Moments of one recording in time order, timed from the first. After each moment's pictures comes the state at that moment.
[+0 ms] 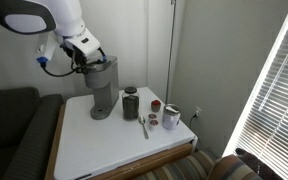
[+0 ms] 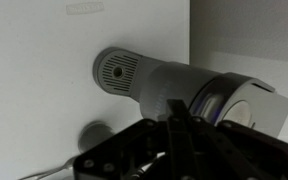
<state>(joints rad) 0.06 0.25 0.16 -2.14 0.87 2.76 0.16</state>
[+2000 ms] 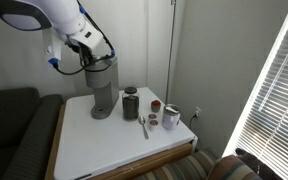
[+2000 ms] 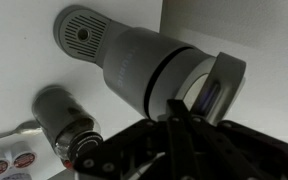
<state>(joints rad) 0.08 0.27 0.18 -2.07 1.17 2.91 -0.23</state>
